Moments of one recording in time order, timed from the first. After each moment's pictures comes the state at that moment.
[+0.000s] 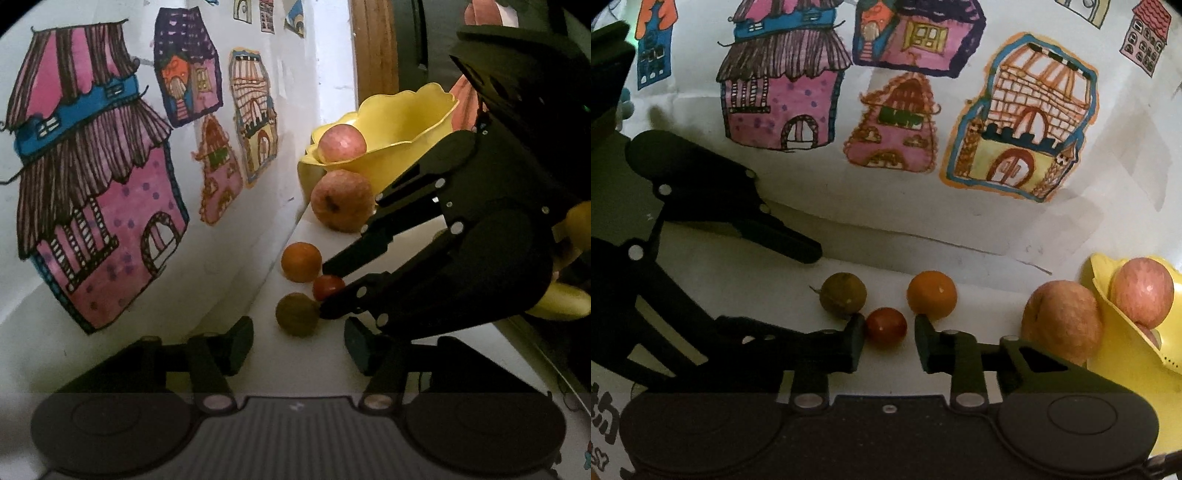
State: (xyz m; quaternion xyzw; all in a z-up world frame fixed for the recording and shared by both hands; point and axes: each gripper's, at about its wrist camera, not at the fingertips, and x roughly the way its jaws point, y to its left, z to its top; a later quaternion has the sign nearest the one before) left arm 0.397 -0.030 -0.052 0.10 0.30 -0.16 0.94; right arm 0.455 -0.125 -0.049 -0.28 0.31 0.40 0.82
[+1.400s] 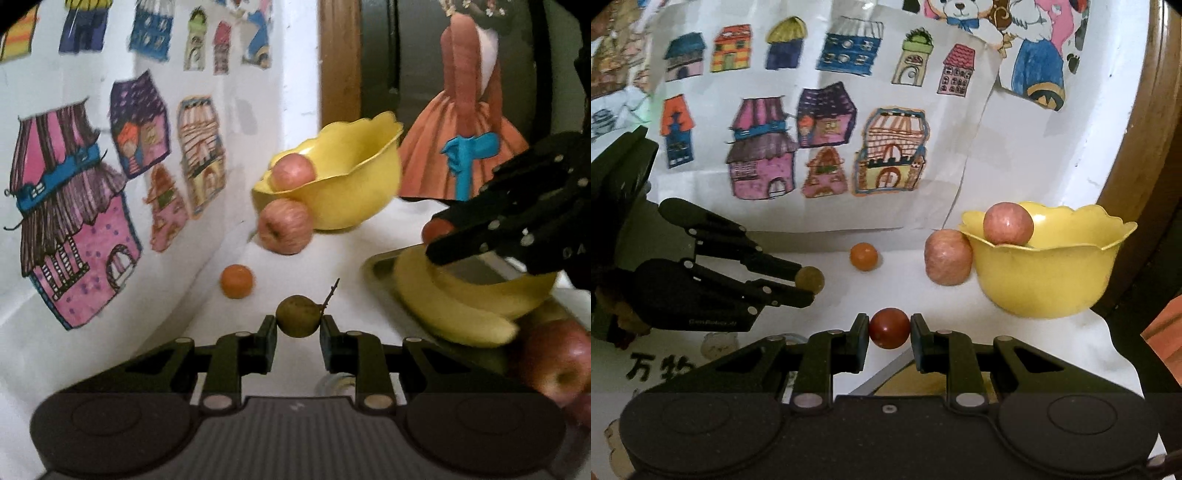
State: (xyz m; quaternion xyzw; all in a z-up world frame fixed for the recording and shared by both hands) left arm 0.358 -0.066 -0.025 0.07 0.28 -0.20 0.94; right arm 0.354 -0.238 0.034 -0.18 0.30 0.29 0.89
